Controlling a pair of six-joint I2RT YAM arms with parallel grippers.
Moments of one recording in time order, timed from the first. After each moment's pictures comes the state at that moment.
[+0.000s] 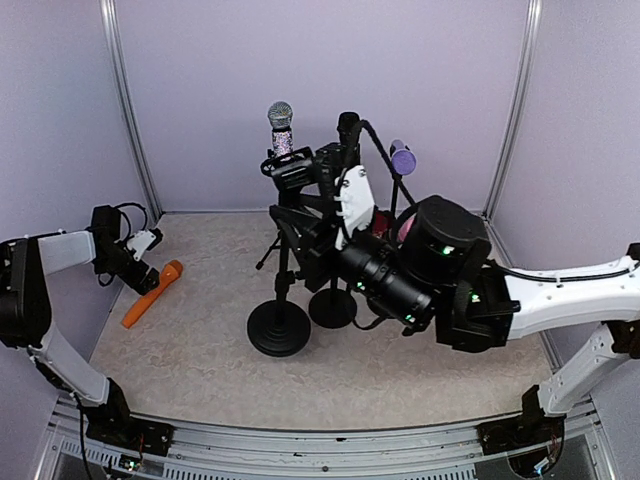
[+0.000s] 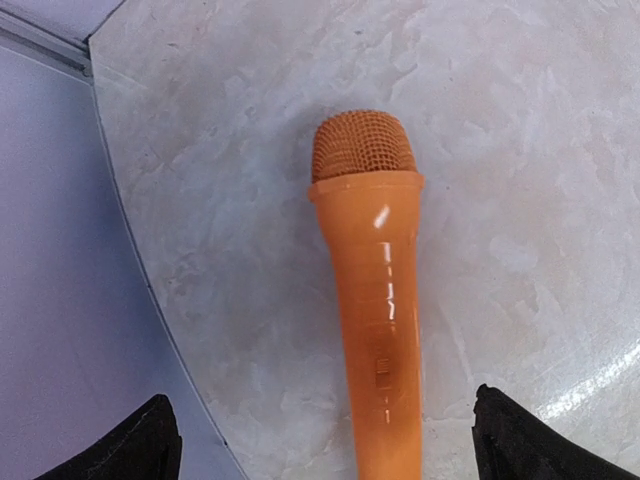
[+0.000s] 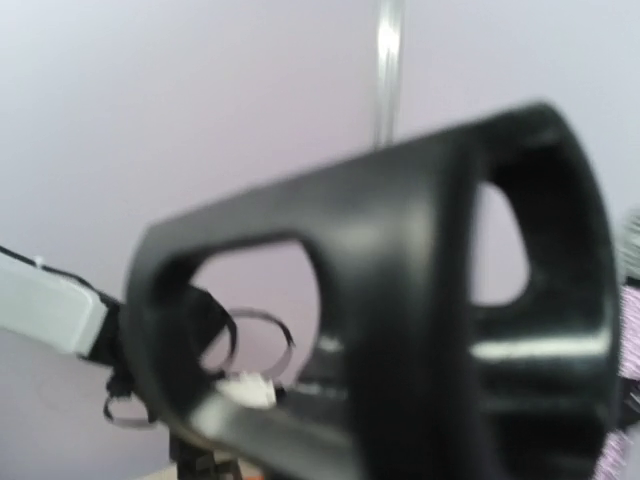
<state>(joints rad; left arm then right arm) 0.19 1.53 0.96 -0.41 0.09 0.74 1.41 1.50 1.27 0.48 0.51 -0.16</state>
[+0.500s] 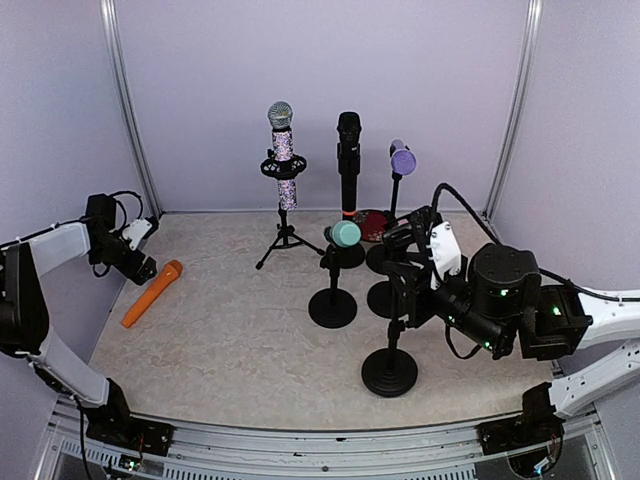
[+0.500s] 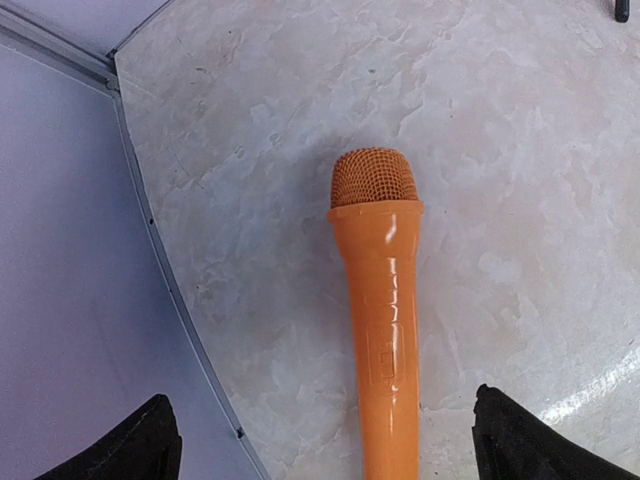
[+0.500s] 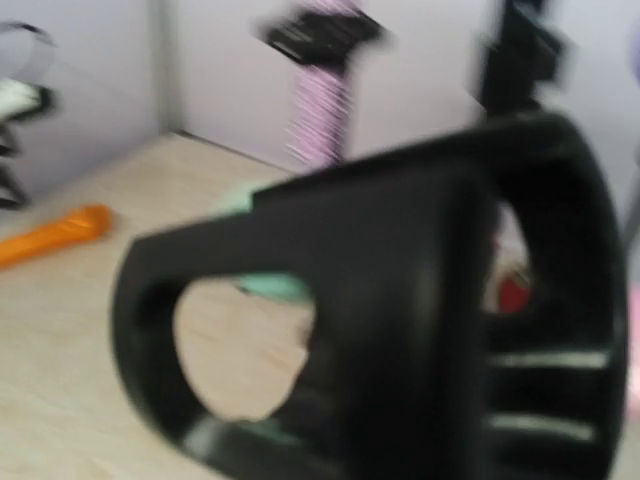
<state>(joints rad) 0.18 1.48 1.03 -0.49 0.10 0.71 1.37 1.04 0.88 -0.02 0.76 0.11</state>
